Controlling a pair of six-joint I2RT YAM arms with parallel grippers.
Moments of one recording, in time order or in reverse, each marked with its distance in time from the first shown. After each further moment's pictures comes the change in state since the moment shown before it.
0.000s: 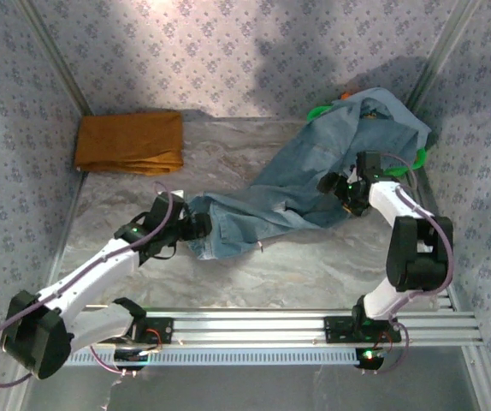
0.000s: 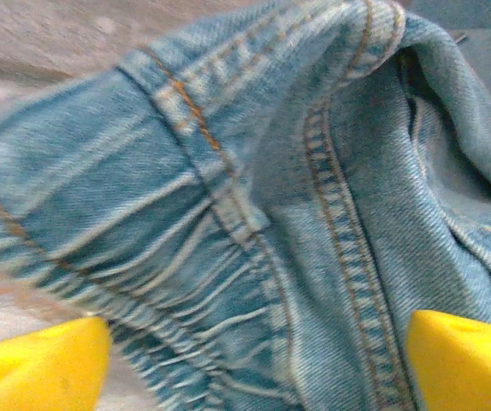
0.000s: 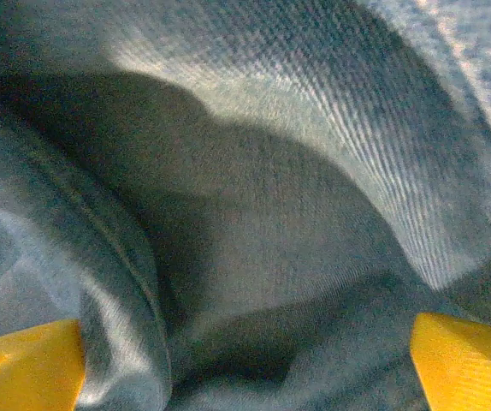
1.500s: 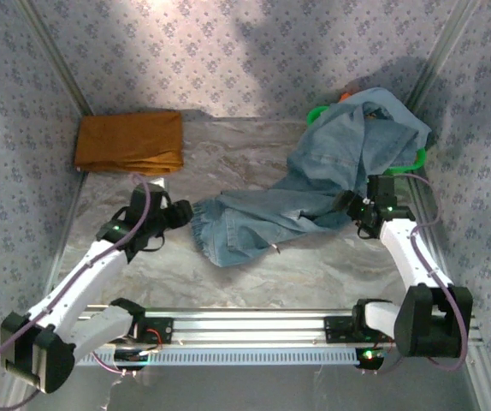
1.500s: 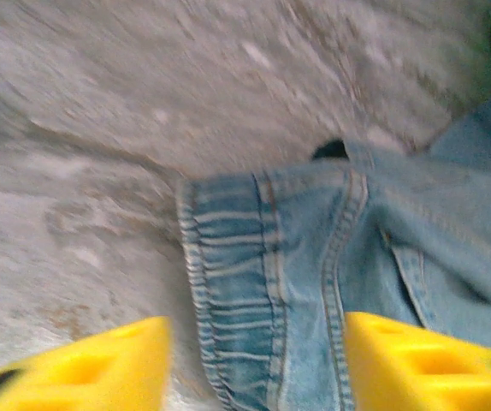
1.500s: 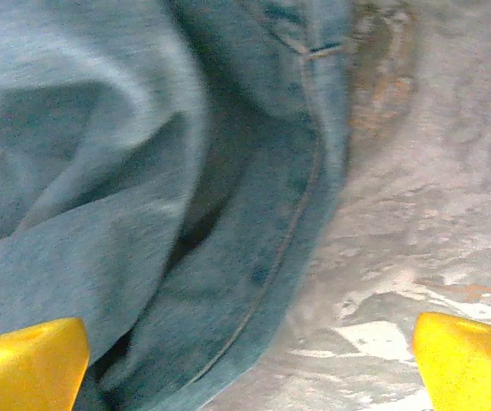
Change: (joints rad) left arm 0.118 -0.075 0.063 -0.061 0.029 0.007; right arm -0.031 -0.438 -0.247 -0.110 0.249 0.062
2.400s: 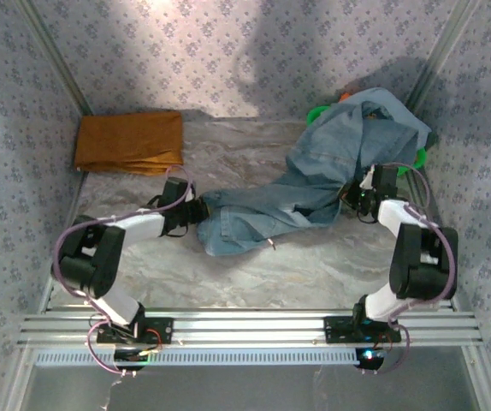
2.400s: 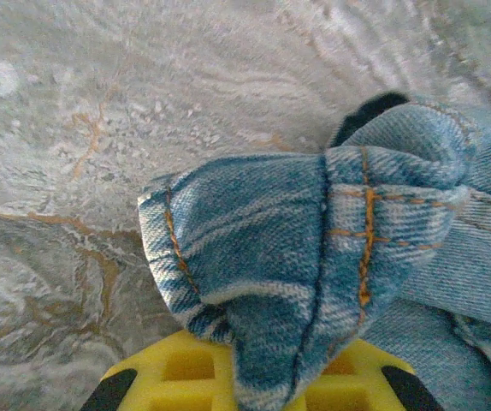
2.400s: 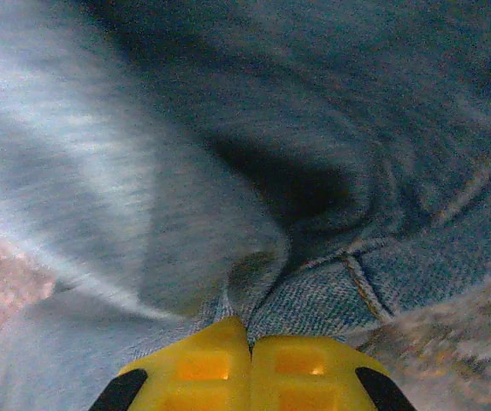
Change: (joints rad) left arm 0.067 0.562 0.011 0.479 0.174 0.039; right arm -0.060 0.290 0.046 0.423 -0.322 -0.068
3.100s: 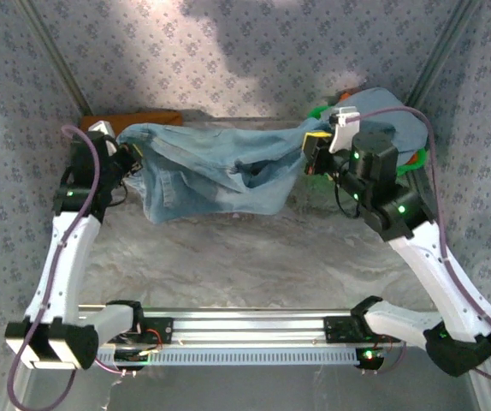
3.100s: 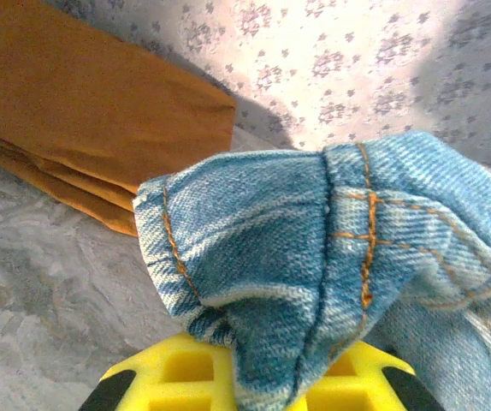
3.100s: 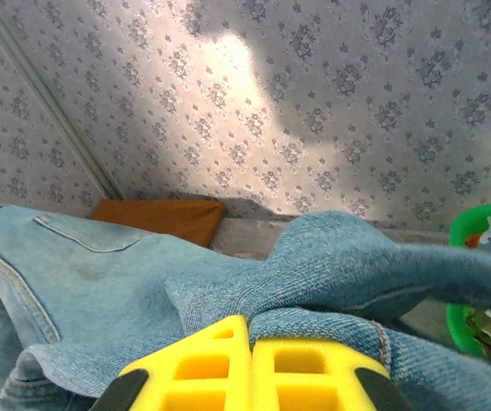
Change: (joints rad) left arm 0.321 -0.481 0.493 -0.614 -0.128 0.042; right arm 0.705 -0.430 0.579 -0.384 0.521 -0.238
